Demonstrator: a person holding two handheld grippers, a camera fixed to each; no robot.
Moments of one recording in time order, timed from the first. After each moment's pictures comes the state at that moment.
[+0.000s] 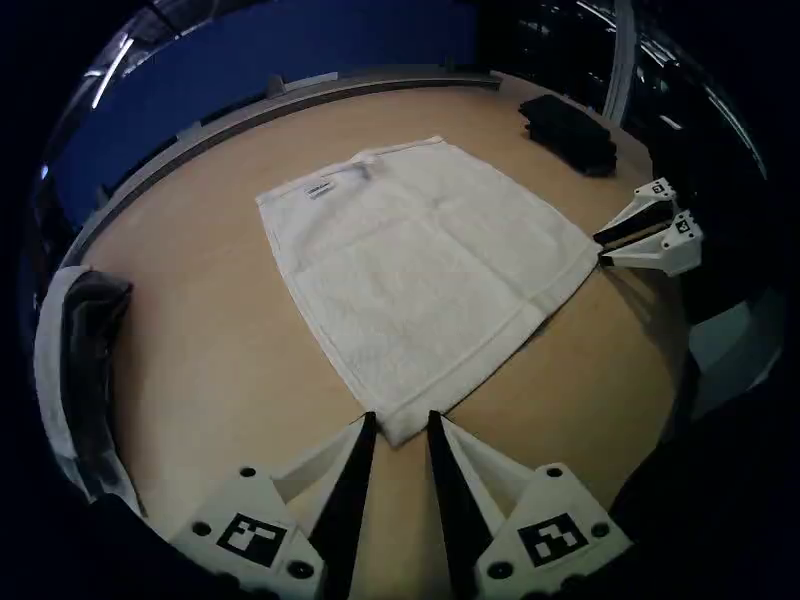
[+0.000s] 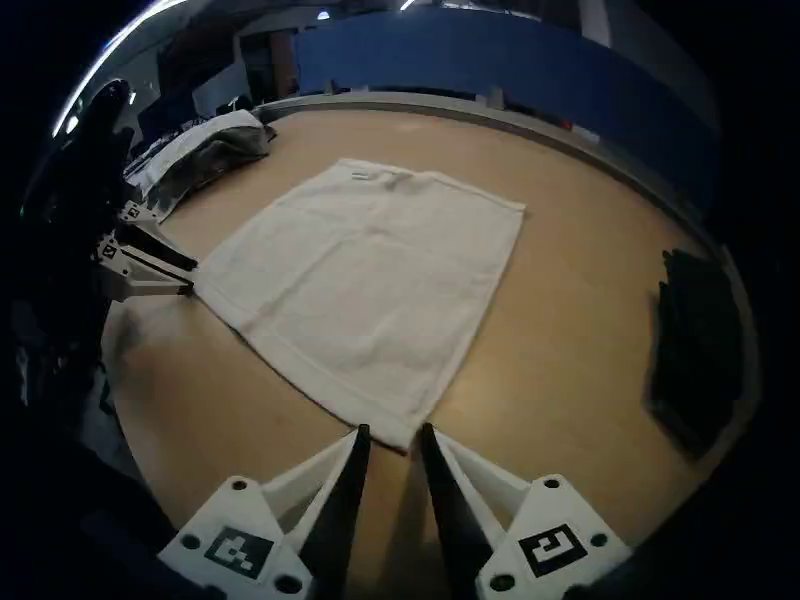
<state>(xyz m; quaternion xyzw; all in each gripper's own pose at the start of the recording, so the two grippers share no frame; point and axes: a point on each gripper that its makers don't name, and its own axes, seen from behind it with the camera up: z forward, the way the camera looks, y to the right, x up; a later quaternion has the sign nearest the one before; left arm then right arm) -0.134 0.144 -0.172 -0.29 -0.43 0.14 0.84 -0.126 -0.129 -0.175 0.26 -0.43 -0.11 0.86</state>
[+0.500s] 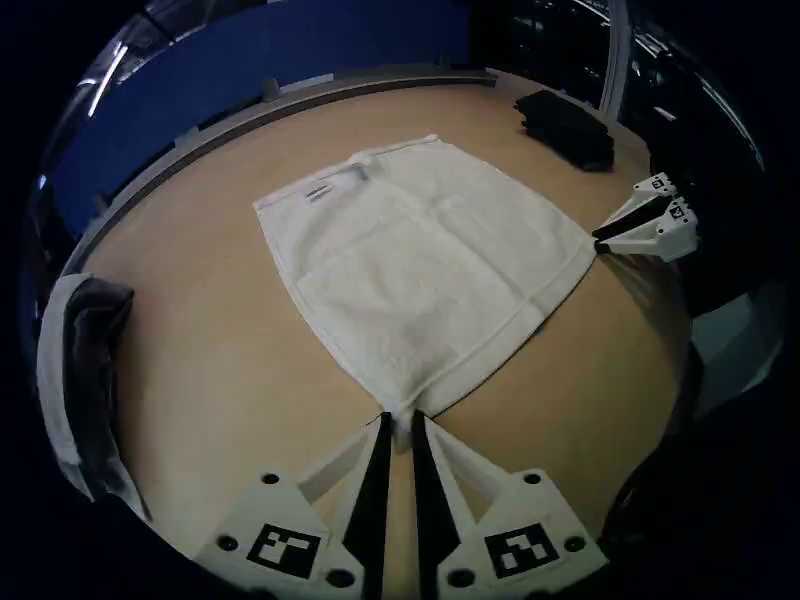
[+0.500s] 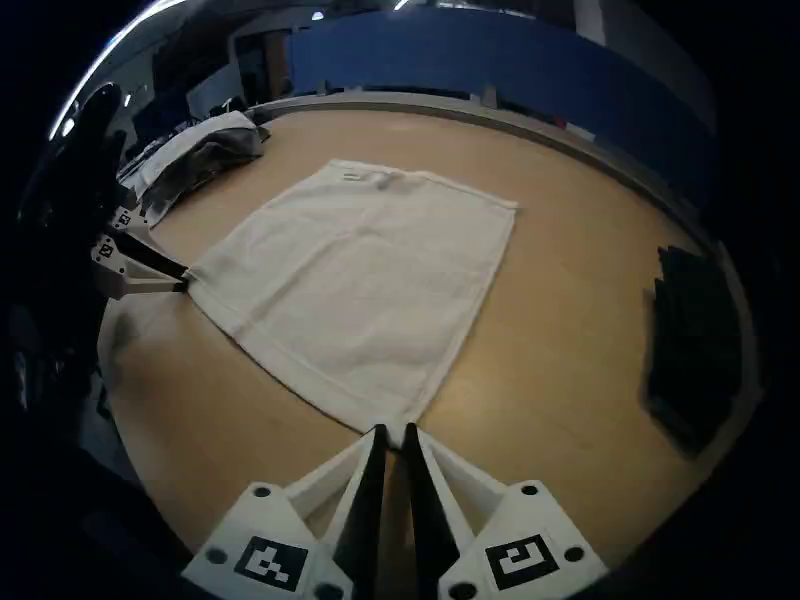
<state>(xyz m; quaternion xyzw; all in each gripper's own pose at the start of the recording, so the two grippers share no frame) -0.135 0.143 -0.173 -0.29 -0.43 0.15 0.84 -0.128 -0.127 -0.174 0.25 -0.43 -0.11 0.86</state>
